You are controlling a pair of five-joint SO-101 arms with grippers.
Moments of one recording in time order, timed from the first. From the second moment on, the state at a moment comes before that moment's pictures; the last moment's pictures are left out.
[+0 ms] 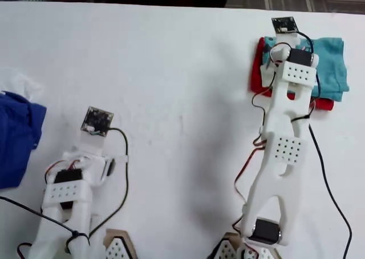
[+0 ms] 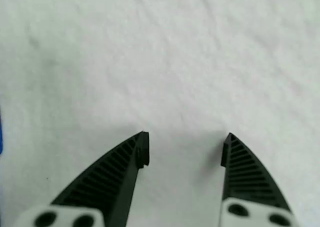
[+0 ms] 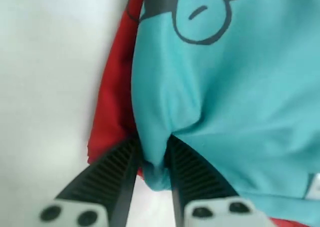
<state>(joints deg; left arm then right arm) -17.2 -46.8 83.1 32.5 -23.2 9.8 63.3 -72.3 84.7 19.8</state>
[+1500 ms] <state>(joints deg) -17.2 -46.8 83.1 32.5 -23.7 8.0 28.8 -87.5 100.2 19.8</state>
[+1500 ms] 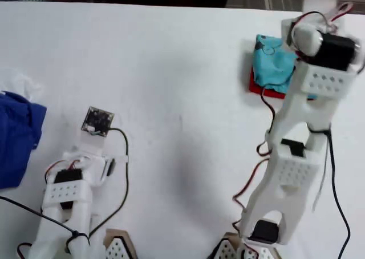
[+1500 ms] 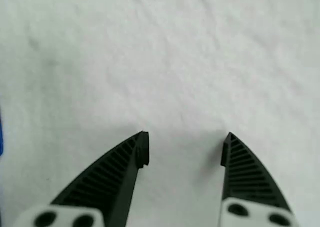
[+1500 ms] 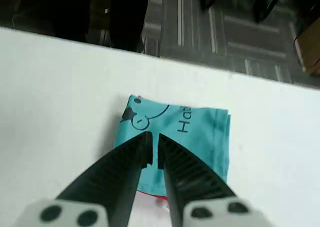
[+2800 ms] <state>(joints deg) -36.7 -46.8 58.5 60.4 -23.8 -3.6 -92.0 96.4 50.2 19.8</state>
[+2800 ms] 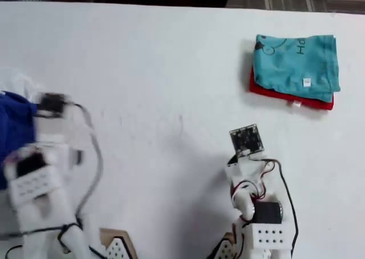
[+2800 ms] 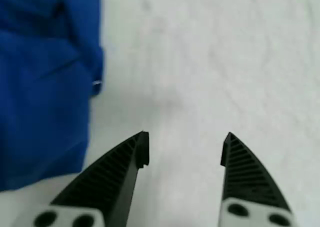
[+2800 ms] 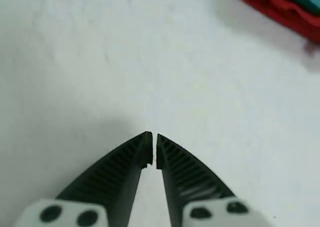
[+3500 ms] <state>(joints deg) -56.4 15.4 -12.4 86.4 -29.1 -6.9 -94.4 96.5 52.3 23.4</state>
